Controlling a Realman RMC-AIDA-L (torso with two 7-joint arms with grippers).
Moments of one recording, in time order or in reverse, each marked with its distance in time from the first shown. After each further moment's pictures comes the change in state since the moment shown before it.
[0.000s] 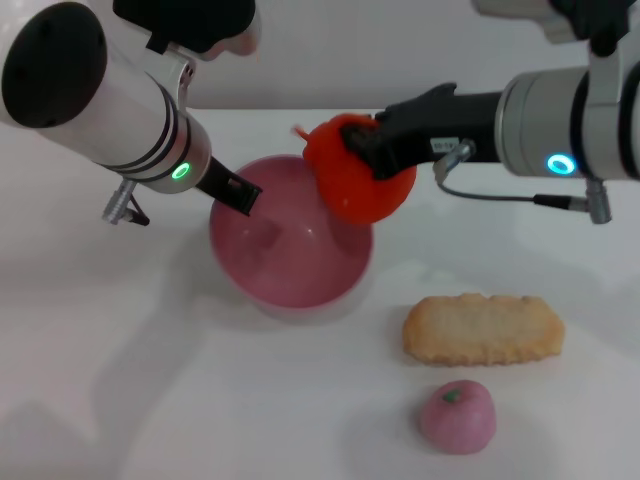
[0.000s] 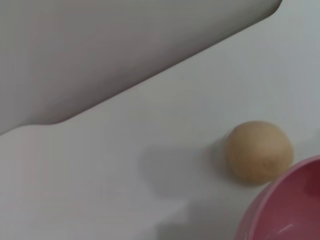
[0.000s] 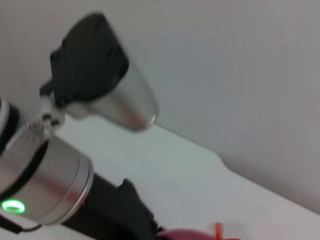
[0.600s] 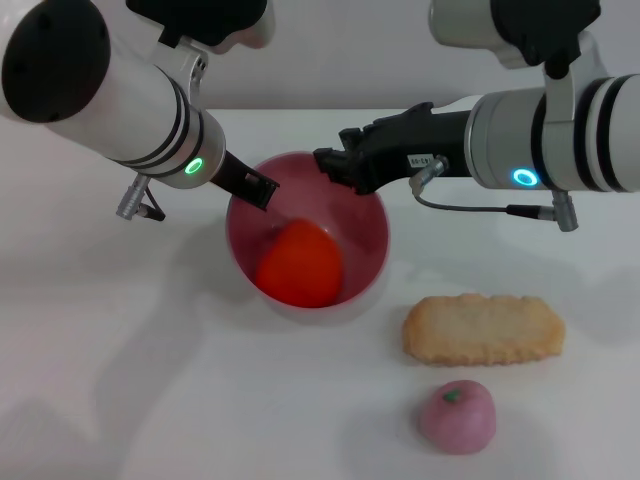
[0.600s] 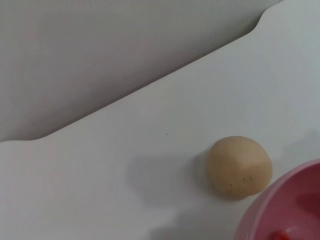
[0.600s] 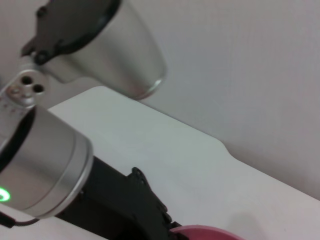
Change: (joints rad) left arm -0.010 0.004 0.003 -0.007 -0.045 0.033 0.010; right arm 0.046 -0.005 -0.042 0.125 0.012 -0.077 -0.018
